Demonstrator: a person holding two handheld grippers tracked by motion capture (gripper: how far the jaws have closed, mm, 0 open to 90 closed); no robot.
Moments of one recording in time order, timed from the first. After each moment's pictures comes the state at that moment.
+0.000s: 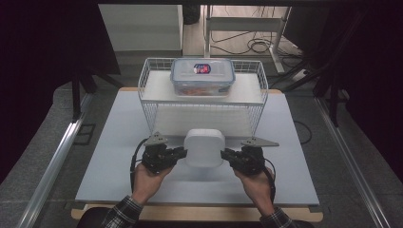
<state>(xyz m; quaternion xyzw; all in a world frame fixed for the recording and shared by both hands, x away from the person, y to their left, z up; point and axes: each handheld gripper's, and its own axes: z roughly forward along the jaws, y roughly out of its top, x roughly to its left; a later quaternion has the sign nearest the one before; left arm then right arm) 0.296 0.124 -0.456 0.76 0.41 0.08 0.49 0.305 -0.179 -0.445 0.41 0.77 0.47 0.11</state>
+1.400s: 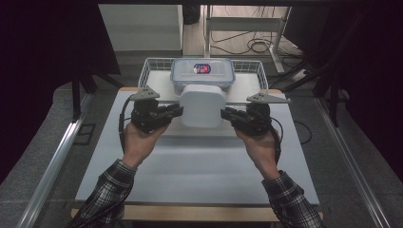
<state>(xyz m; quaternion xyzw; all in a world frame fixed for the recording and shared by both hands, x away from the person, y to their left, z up) 0.336 0.138 -0.334 0.74 0.39 0.15 0.52 0.350 -0.166 -0.332 0.38 0.75 0.53 0.15</state>
